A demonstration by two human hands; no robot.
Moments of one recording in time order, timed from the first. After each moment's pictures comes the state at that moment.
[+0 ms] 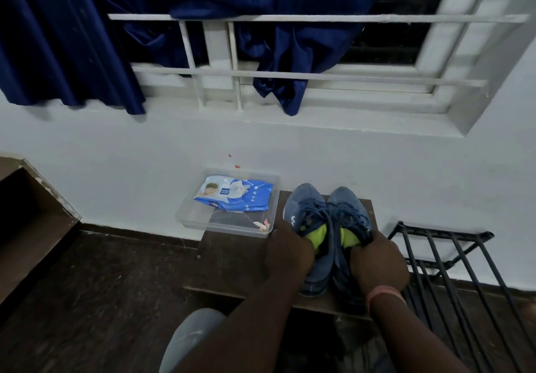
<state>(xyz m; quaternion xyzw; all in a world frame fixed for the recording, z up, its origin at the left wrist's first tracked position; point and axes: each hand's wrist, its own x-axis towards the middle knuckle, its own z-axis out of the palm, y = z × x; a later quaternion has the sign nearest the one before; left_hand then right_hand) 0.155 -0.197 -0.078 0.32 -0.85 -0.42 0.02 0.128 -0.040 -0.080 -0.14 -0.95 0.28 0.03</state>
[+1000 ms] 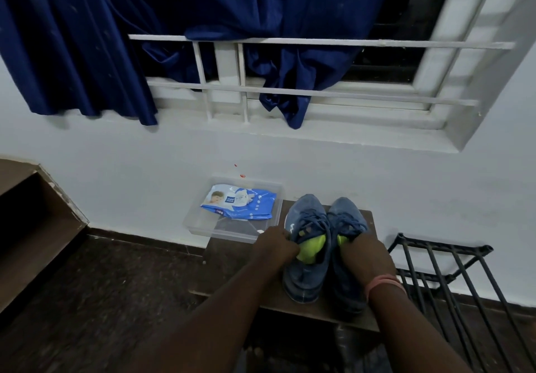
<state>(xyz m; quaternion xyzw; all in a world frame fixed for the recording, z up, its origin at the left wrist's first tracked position) 0.159 -0.244 -0.042 0.20 -0.90 -0.37 -0.09 0.122 -0.060 -0.030 -0.11 -0.94 0.30 -0.08</state>
